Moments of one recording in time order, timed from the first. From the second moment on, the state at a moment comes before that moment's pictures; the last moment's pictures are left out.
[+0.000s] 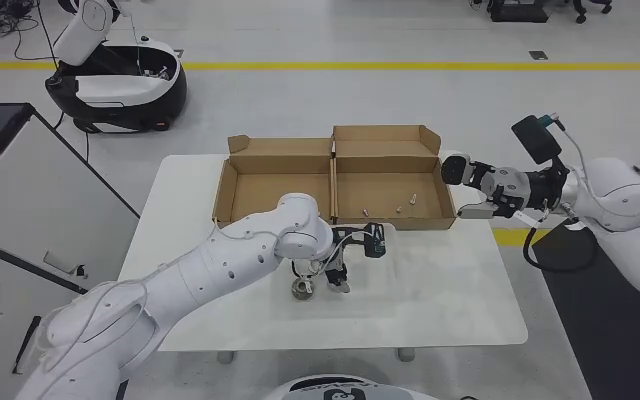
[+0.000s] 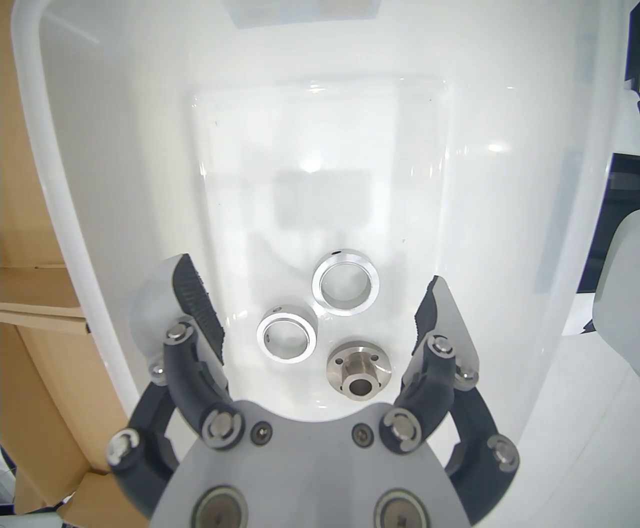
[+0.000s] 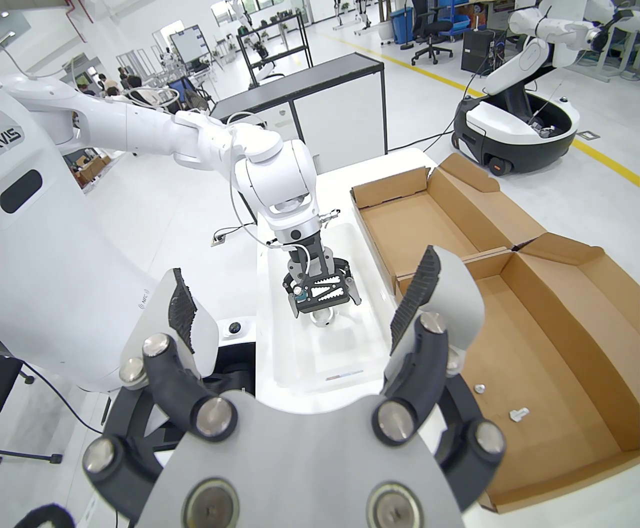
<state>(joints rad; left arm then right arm) 0.68 -1.22 -0.34 -1.49 0.72 -0.58 -1.10 -1.05 -0.47 1.09 -1.62 0.34 -1.01 0.81</state>
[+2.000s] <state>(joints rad) 0.57 -1.38 -0.17 -1.33 0.67 -0.54 -1.28 -1.05 -0.47 1.09 -1.62 0.34 -1.01 0.81</state>
